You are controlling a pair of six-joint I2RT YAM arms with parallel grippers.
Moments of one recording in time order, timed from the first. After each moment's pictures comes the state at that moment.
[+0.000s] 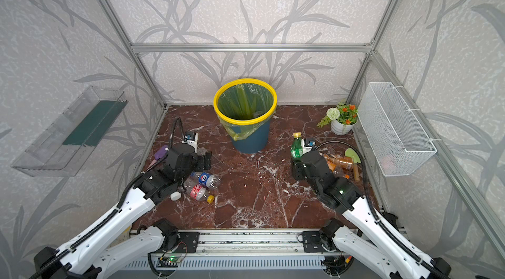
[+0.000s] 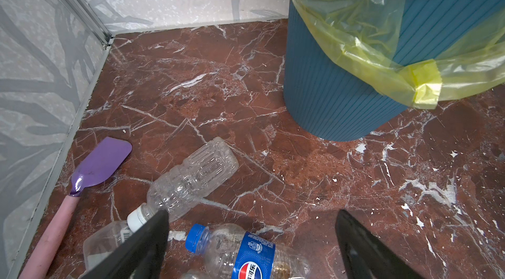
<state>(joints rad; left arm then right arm) -0.55 0.90 0.79 -0.53 -0.40 -0.27 0.69 0.75 0.84 -0.64 0.37 0.37</state>
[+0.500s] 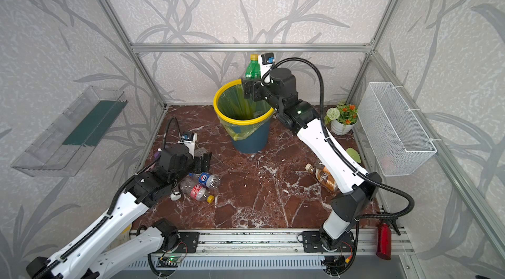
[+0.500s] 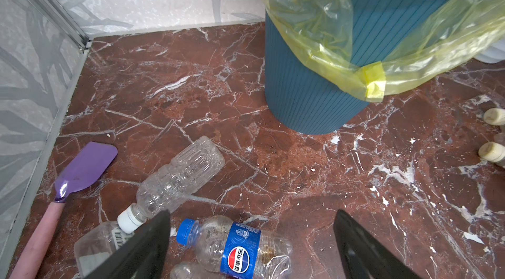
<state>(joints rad) -0.55 0.82 0.84 -0.62 -0.32 -0.26 0.62 1.67 1.88 -0.38 0.12 0.18</state>
